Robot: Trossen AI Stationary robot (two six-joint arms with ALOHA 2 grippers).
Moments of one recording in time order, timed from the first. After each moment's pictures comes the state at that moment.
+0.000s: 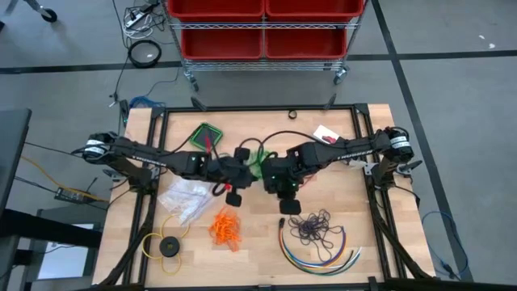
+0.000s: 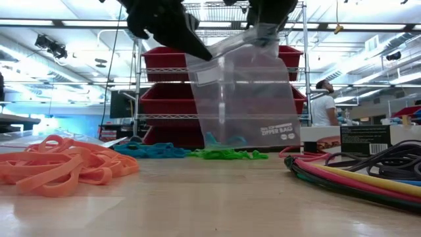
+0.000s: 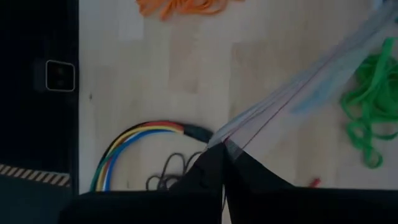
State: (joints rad) left arm -0.12 1.48 1.05 -0.22 -0.21 0.34; right arm 0.14 1.80 1.66 -1.07 -0.23 0.16
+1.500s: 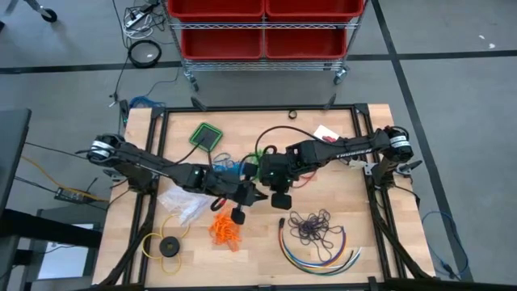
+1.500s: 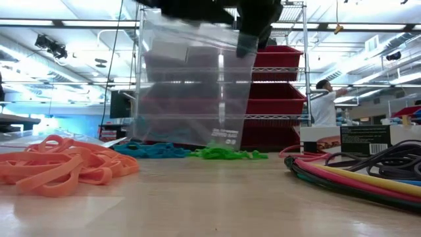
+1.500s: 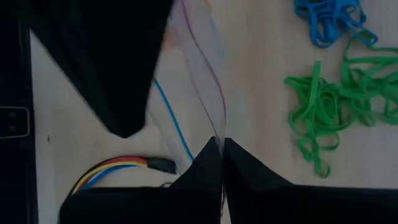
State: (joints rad) left arm -0.24 1.54 1.05 0.03 -0.15 0.33; right arm 0.12 1.80 1.65 -0.97 -0.07 0.23
